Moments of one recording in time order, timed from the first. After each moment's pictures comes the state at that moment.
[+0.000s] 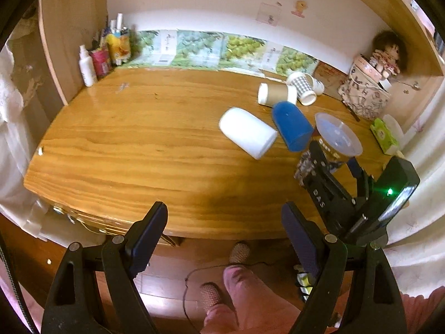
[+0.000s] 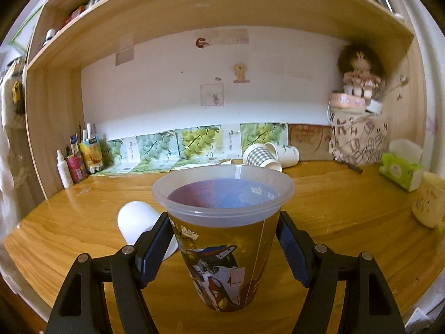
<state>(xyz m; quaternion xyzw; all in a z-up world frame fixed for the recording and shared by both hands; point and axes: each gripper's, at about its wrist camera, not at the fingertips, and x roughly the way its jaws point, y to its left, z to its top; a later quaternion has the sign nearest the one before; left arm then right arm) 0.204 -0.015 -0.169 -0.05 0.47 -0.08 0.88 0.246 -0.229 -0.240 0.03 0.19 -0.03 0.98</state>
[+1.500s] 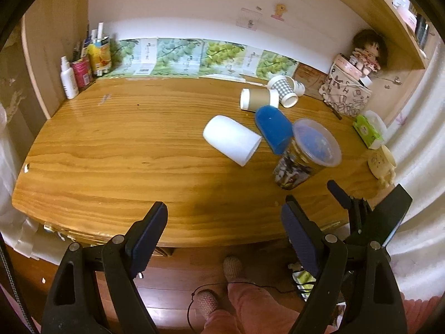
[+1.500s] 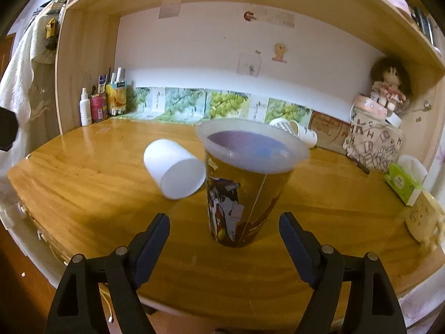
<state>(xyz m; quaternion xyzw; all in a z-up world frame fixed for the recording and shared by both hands) 0.211 -0.014 -0.168 -0.05 0.45 -0.14 0.88 0.207 -0.196 -0.255 -0.07 0.27 0.01 0.96</state>
